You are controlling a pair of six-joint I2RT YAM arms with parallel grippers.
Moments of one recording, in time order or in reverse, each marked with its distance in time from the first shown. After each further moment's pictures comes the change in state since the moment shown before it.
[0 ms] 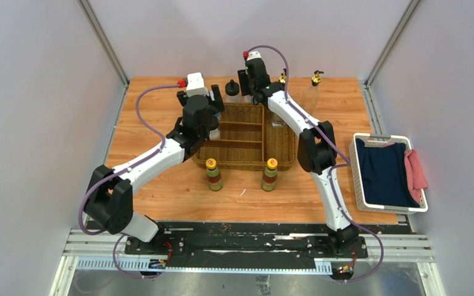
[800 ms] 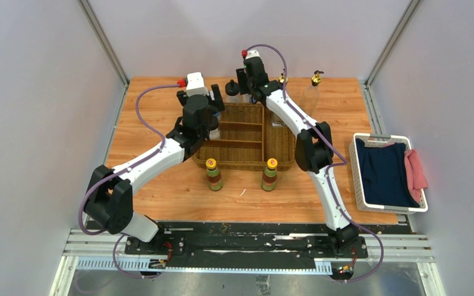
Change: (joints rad) left arm 0.000 0.000 0.004 -0.002 0.000 0.000; right arm 0.002 0.056 0.098 -0.050 -0.004 0.013
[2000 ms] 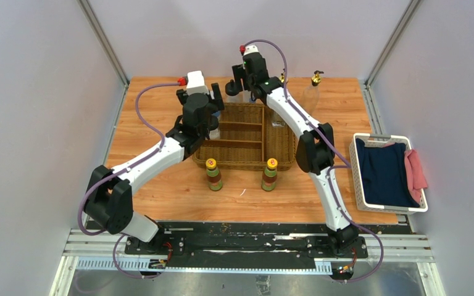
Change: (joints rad) left arm 0.000 0.000 0.025 -0.030 -0.012 0.015; right arm 0.015 -0.049 0.021 -0.029 0.007 -0.035
